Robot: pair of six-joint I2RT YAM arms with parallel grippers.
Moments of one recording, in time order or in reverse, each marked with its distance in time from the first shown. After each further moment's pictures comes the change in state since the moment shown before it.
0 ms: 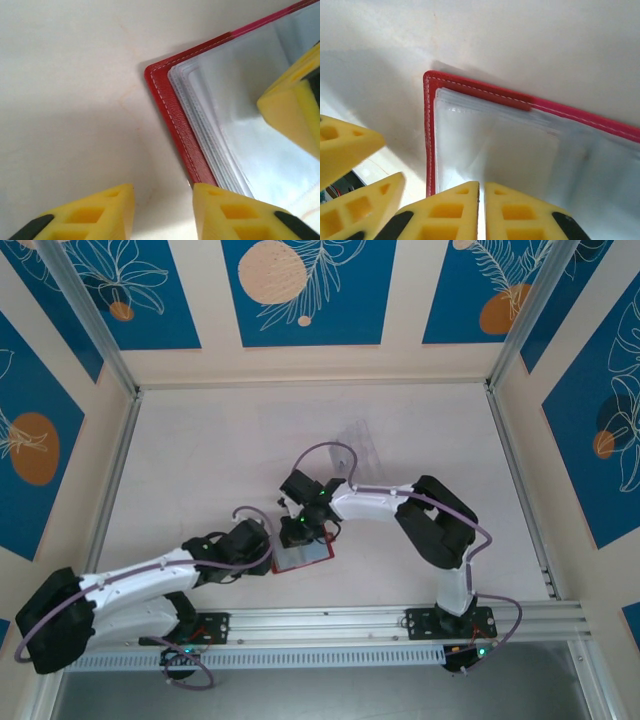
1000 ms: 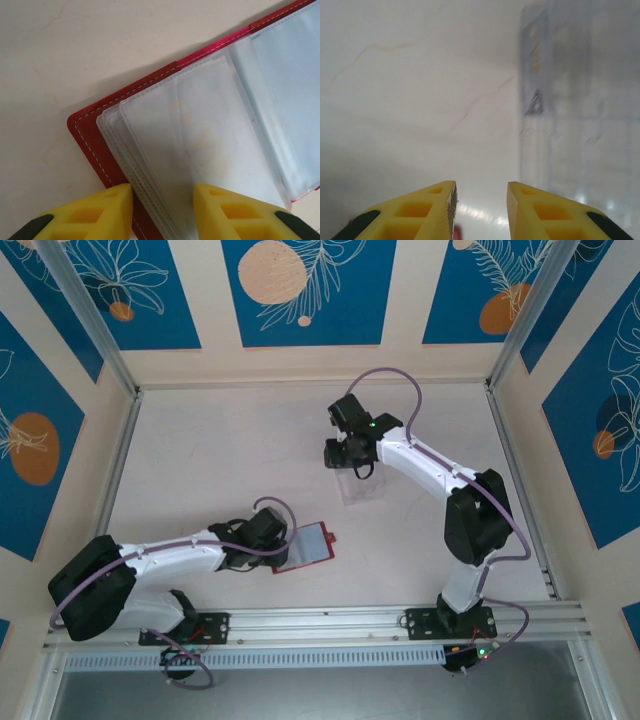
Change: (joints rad) left arm 0.001 0.291 0.116 0.121 0.054 0.051; right arm -0.336 -0.084 0.342 -0.314 0.435 -0.195
